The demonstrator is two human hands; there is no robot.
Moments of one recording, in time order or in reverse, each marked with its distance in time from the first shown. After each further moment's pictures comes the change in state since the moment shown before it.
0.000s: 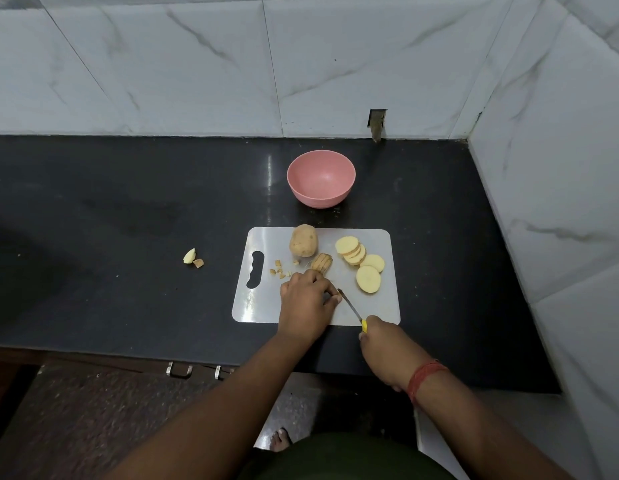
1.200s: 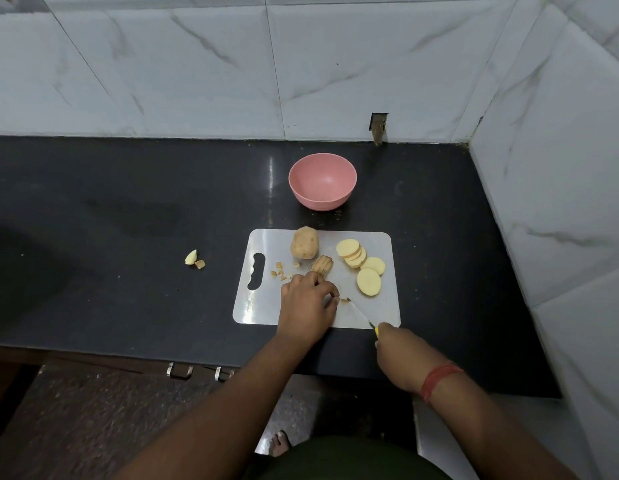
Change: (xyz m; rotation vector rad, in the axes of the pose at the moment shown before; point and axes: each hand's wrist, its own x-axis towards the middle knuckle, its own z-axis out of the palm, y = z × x) left_hand -0.002 0.000 -0.003 0.090 0.005 0.056; right_hand 0.005 0.022 -0.001 -0.222 0.003 -0.032
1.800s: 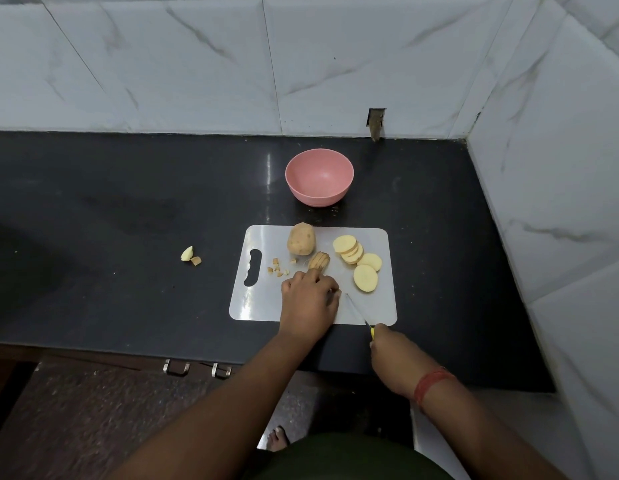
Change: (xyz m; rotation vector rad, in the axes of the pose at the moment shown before) left_hand 0.000 0.008 0.007 0.034 0.019 -0.010; right_hand -0.002 0.004 0.014 0.109 -0.011 0.016
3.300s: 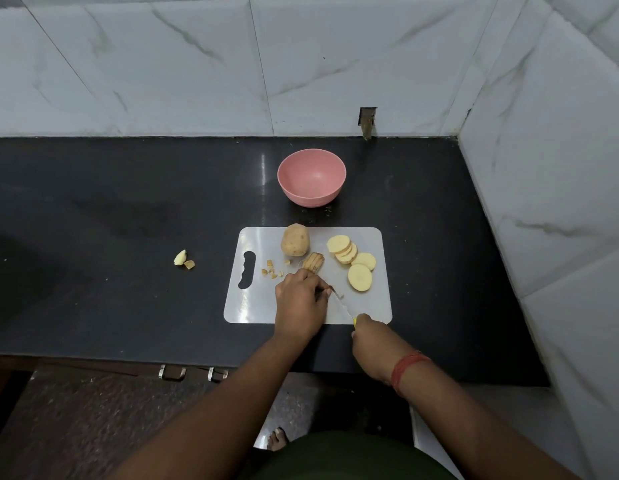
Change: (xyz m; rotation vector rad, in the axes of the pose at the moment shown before) left_hand 0.004 -0.006 0.007 -0.217 0.033 -0.103; right_hand 0.015 -0.021 0.000 0.029 0.002 0.013
